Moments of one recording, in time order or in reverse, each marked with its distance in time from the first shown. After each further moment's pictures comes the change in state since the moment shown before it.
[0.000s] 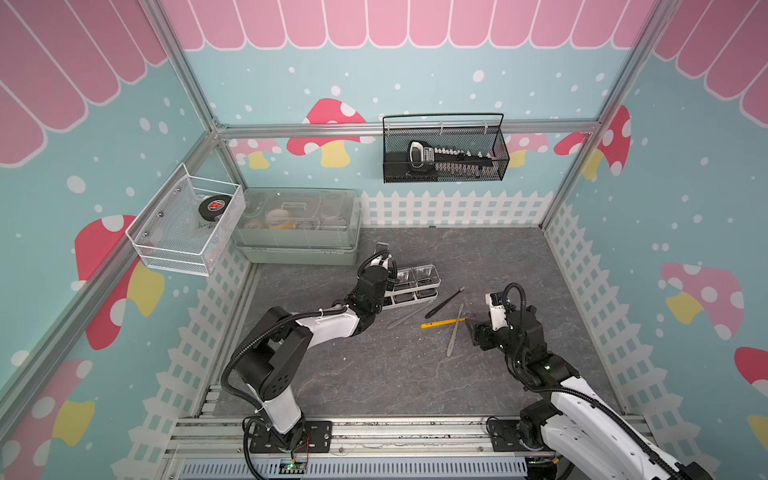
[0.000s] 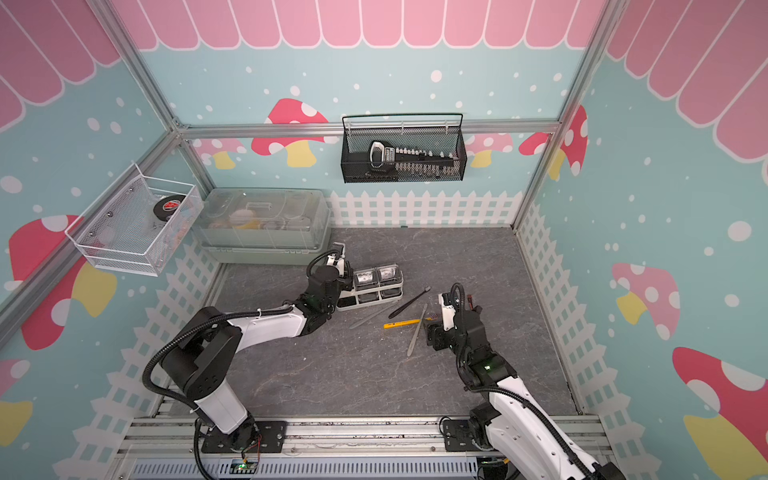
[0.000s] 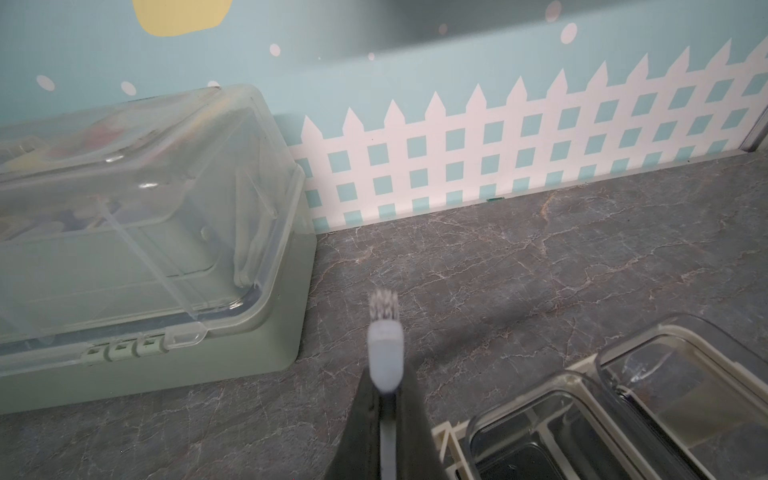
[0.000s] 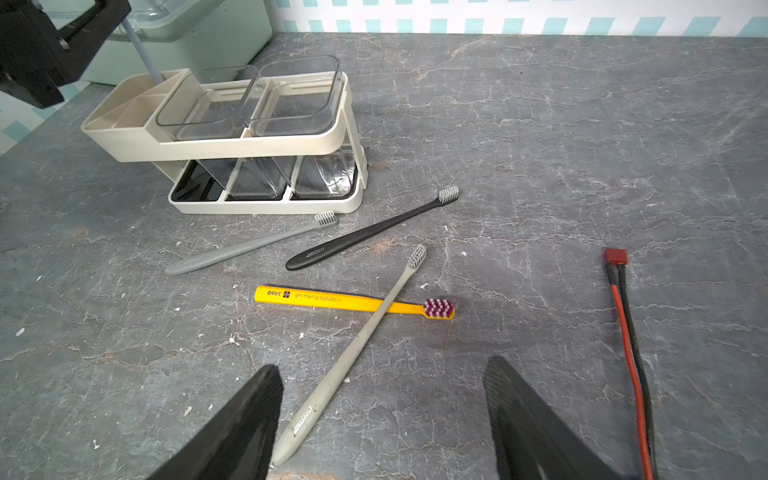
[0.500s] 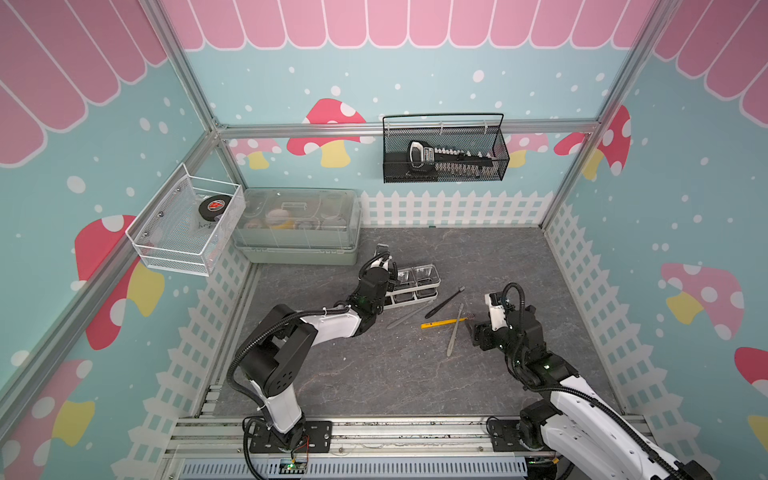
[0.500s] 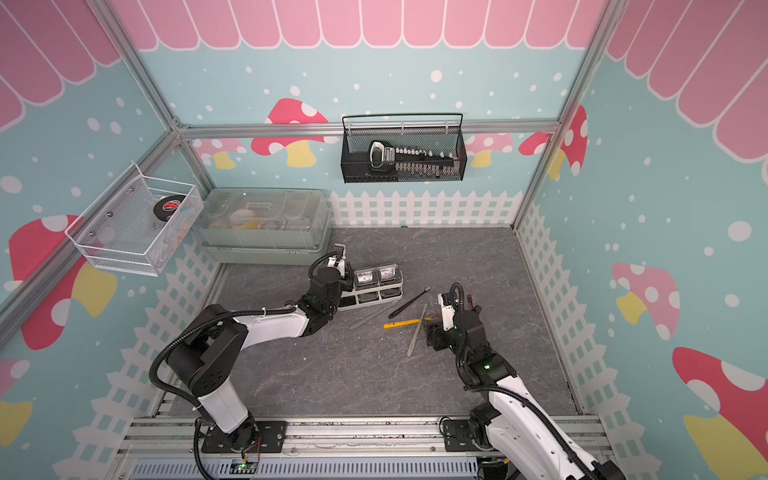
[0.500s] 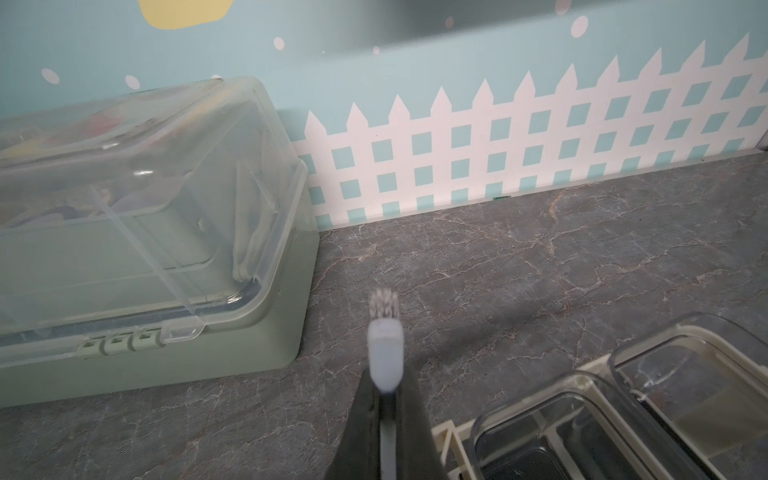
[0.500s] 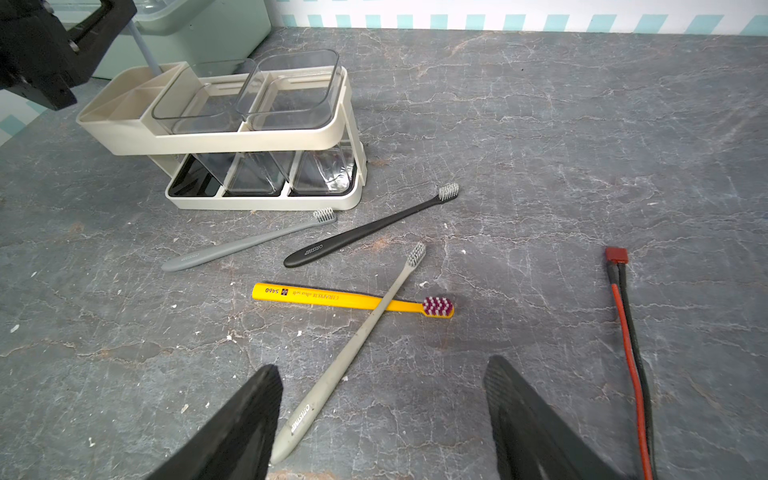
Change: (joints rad) left arm 0.000 0.030 -0.005 0.042 -0.023 -0.002; right arm 0.000 0.007 0.000 0.000 0.000 -0.006
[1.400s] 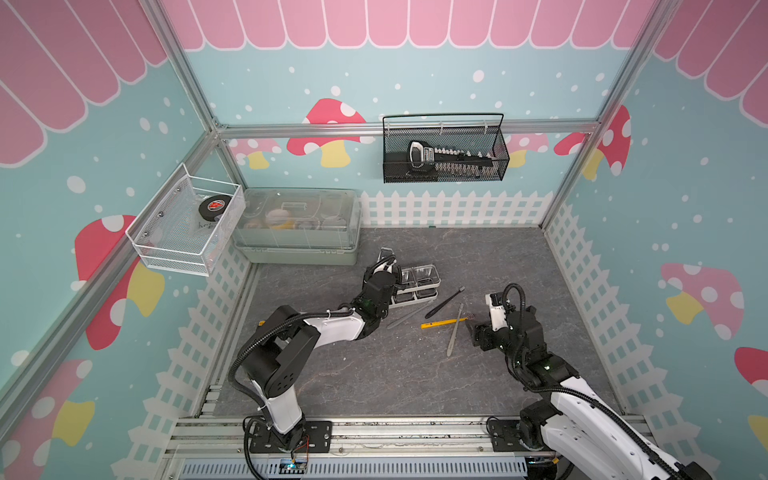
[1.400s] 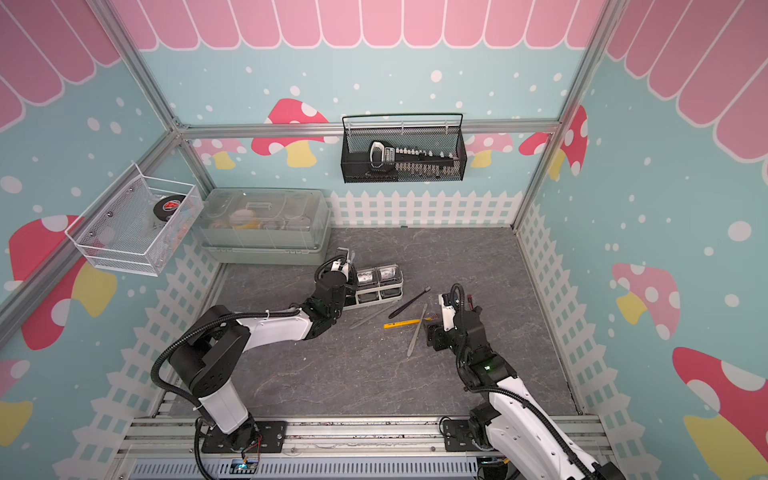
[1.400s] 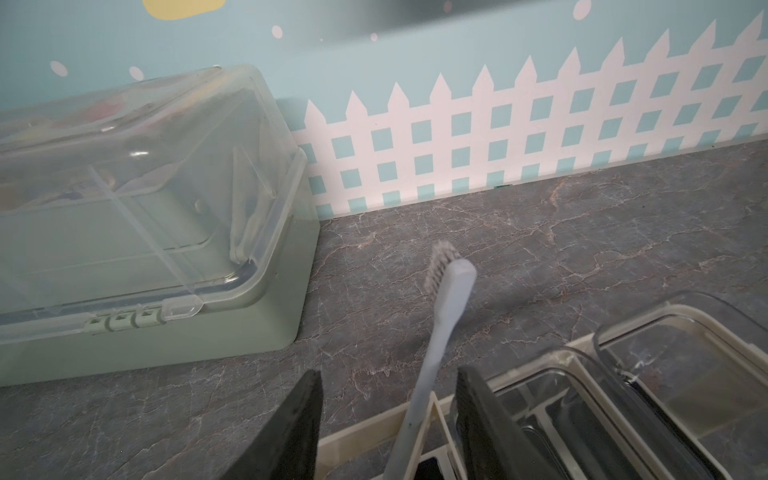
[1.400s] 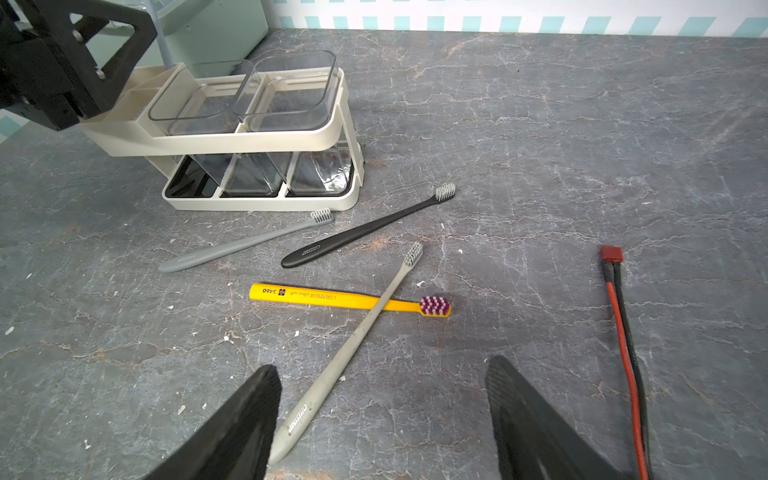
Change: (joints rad) left arm -0.047 0.000 0.000 -0.031 -0.071 -0.013; right arm 0.000 -0.010 -0.005 0.000 0.008 0.000
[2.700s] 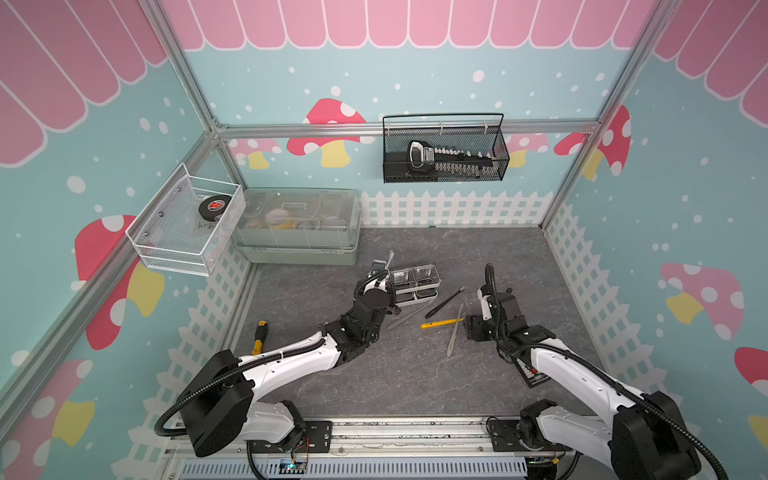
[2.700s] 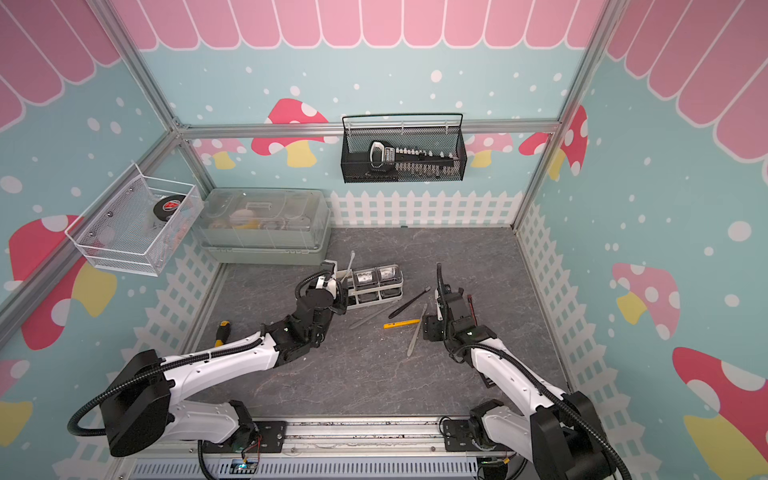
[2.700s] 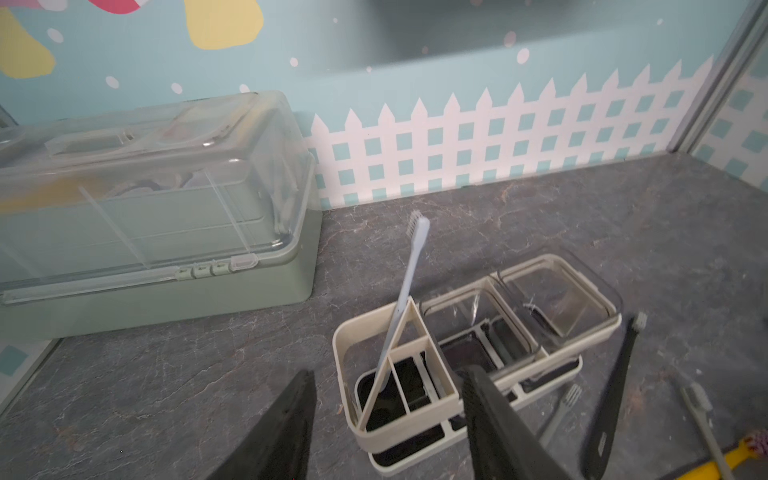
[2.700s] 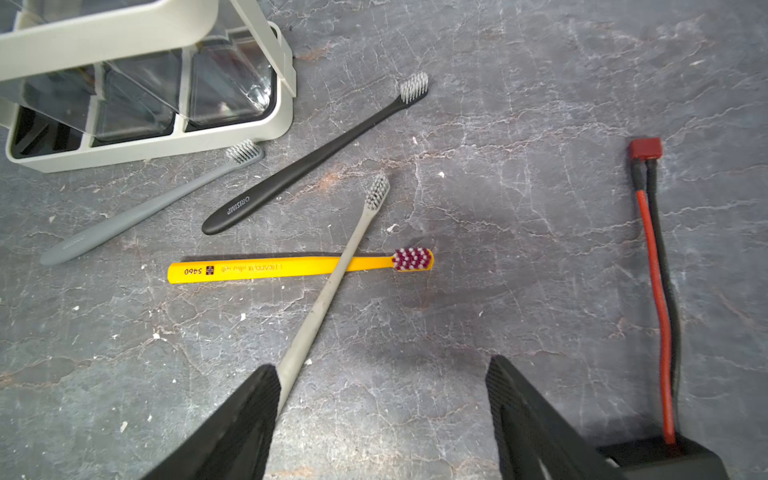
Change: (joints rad) left arm -0.180 -0.401 -0.179 -0.287 -0.077 -0.094; right arm -0.015 0.380 0.196 -0.156 0.044 0.115
